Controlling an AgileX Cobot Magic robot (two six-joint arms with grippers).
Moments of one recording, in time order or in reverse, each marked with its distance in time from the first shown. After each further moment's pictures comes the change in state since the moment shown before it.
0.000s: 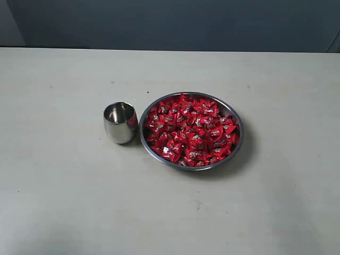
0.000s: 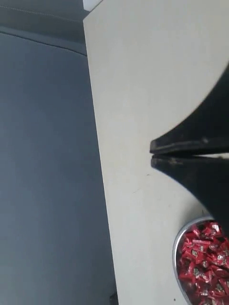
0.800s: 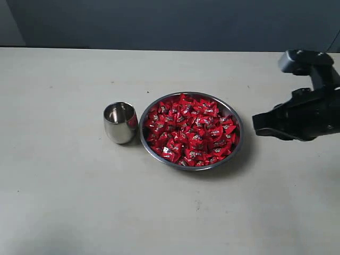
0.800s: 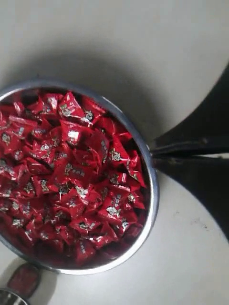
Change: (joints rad) left arm 0.000 0.000 0.000 0.000 0.000 0.000; right arm 0.225 0.679 -0.082 0.612 0.228 -0.682
